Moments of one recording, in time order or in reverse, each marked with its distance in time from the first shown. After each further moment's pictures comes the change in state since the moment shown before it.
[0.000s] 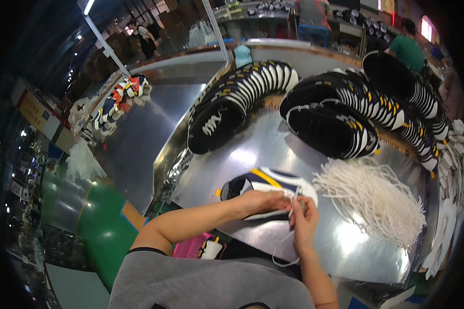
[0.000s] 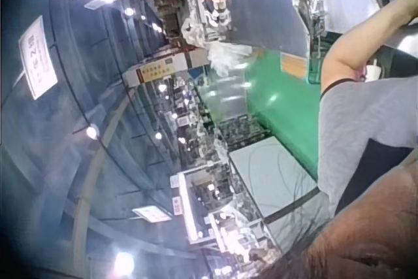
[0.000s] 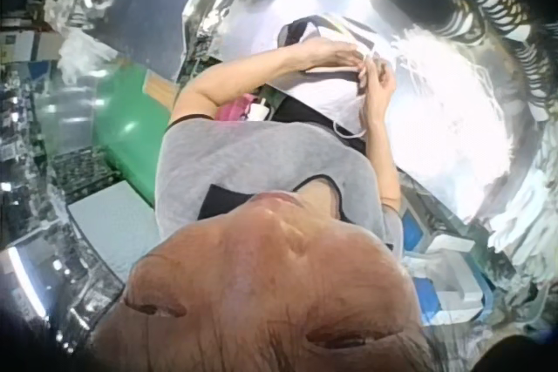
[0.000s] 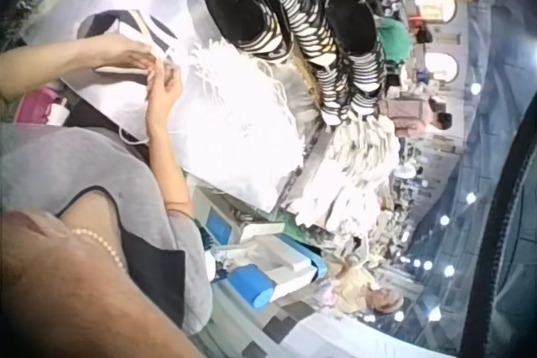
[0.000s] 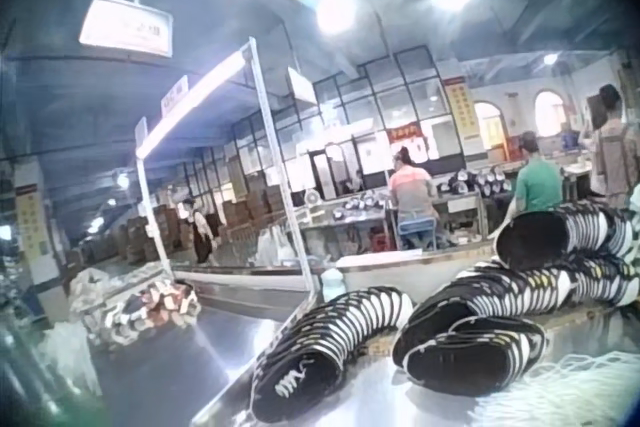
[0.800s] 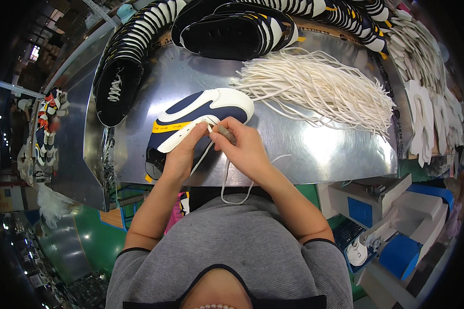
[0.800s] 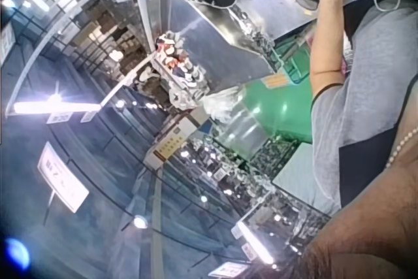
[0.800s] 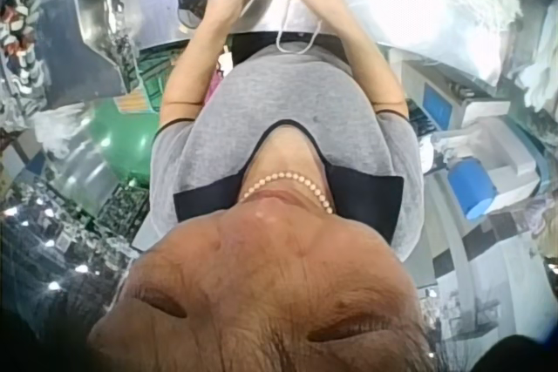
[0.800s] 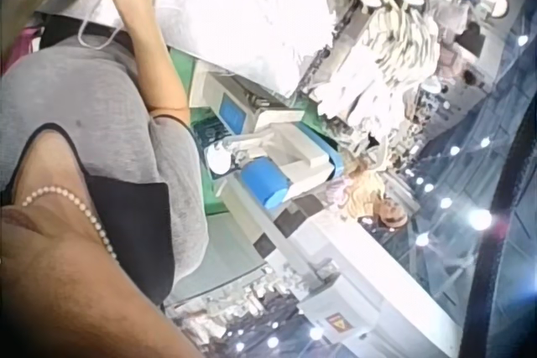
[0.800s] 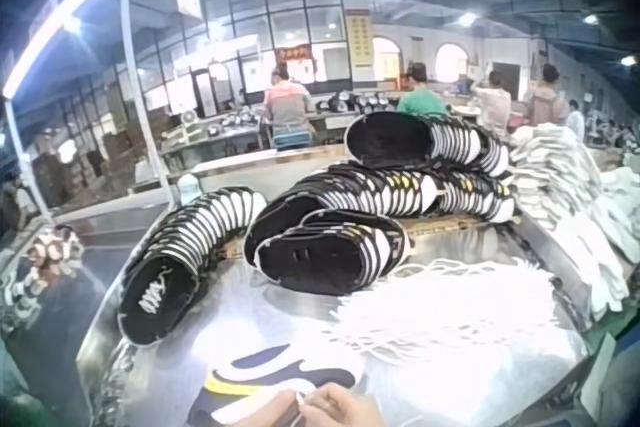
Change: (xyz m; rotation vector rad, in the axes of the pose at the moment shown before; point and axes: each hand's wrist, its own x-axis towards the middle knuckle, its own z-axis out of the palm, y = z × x) left_hand -0.013 -0.030 0.052 0.005 0.410 0.464; right_hand -0.019 -0.031 -0.018 -0.351 -0.132 0.086
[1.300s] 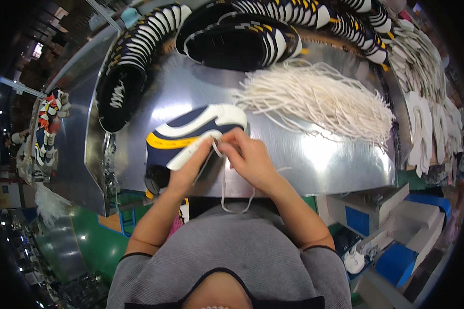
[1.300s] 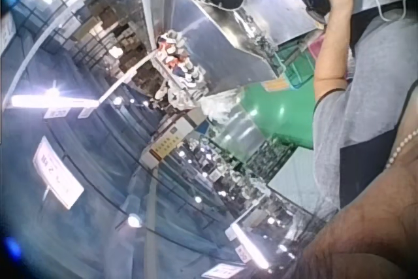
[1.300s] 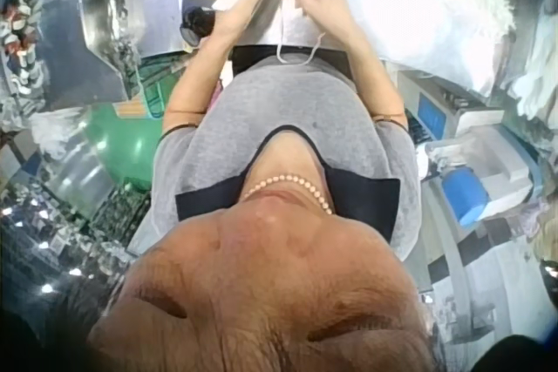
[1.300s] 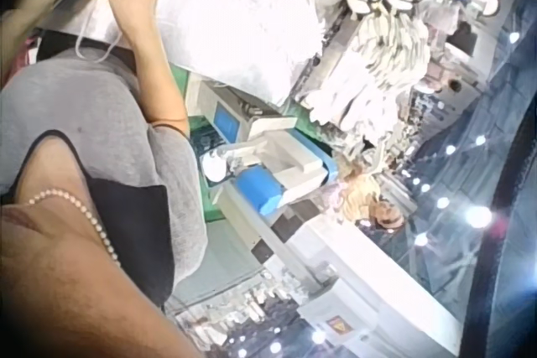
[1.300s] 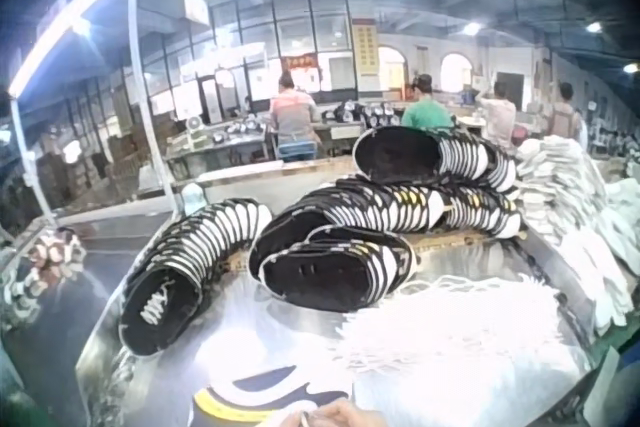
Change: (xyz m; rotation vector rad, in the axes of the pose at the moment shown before) left_hand -0.008 -0.009 0.000 0.202 0.014 -0.088; right_hand 0.002 0.006 -0.016 -0.106 -0.060 -0.081
